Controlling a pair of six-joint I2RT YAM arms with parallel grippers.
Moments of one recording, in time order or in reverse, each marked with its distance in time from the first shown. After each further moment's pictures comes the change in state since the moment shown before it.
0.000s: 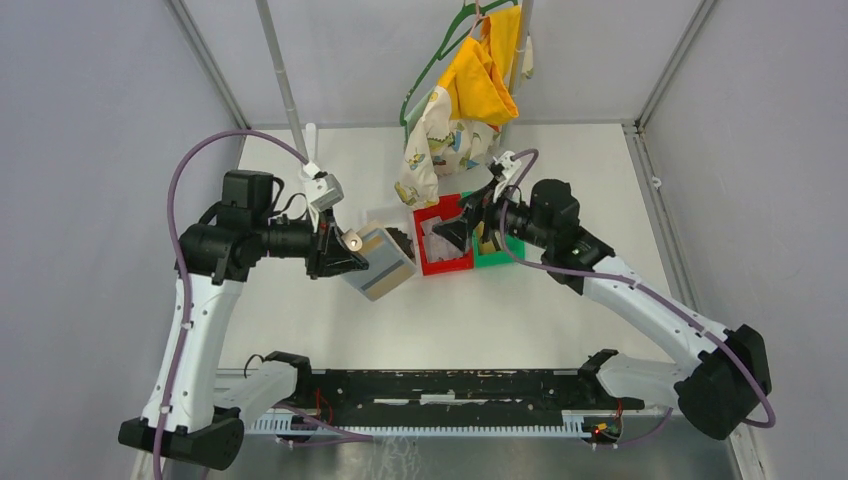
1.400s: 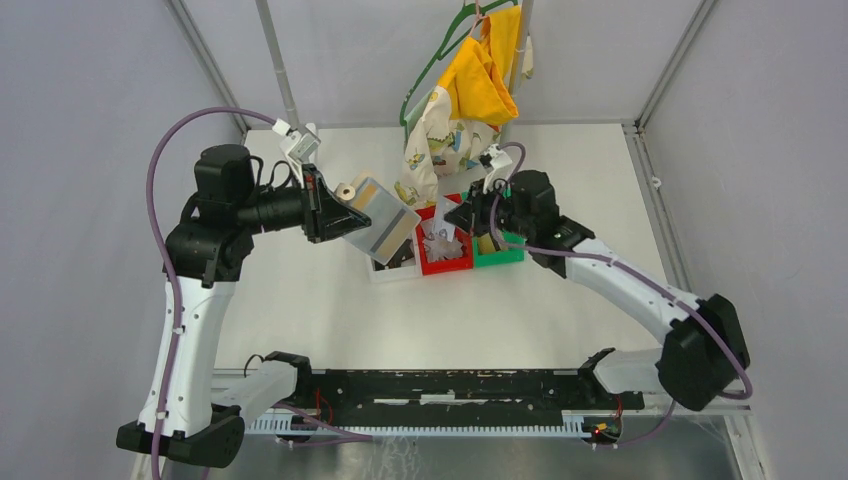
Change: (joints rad) left arm 0.001 0.037 0.097 0.306 -0.097 -0.518; right arm -0.016 0.061 -0.003 -0.031 0.031 0.182
